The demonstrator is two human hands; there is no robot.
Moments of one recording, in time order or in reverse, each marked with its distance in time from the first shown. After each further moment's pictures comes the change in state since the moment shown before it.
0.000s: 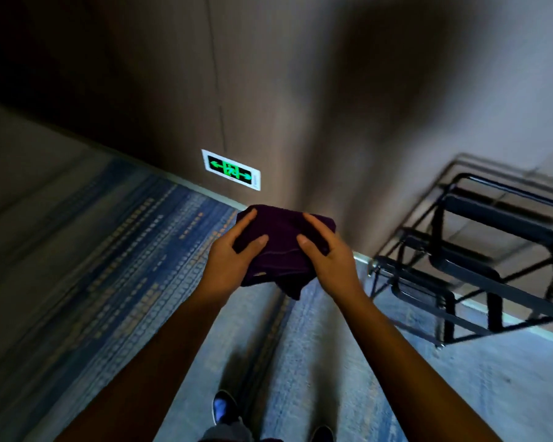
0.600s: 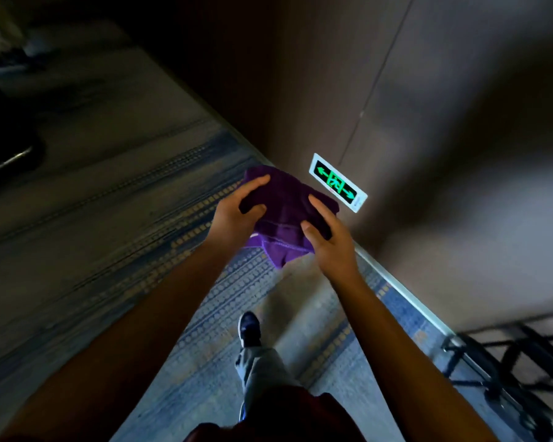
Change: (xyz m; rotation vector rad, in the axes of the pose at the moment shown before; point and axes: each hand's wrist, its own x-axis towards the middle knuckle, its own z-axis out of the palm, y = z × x) left_hand 0.097 -0.020 -0.275 0.068 0.355 -0.008; right_hand 0.137 -0.062 0.279 0.130 -0.377 -0.112
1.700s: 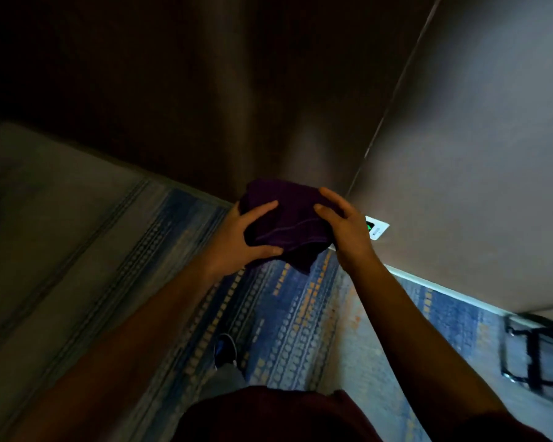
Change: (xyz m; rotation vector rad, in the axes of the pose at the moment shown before) left_hand 0.536 -0.058 -0.081 0.375 -0.749 0.249; right_hand 0.477 0.039 0.095 0.411 0.586 0.354
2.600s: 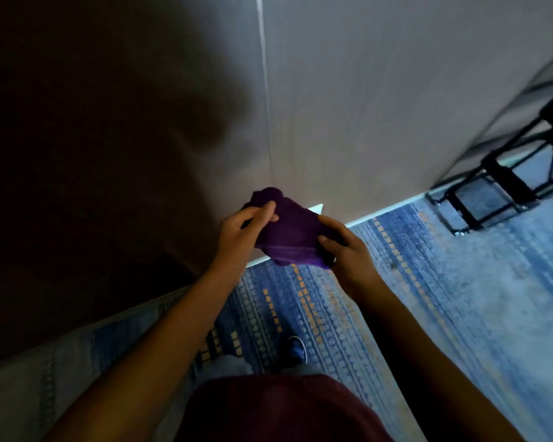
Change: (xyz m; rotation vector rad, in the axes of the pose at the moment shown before) left_hand 0.263 0.018 0.014 -0.504 -0.393 0.028; right_hand 0.071 0.025 -0.007 0.329 0.631 -0.023
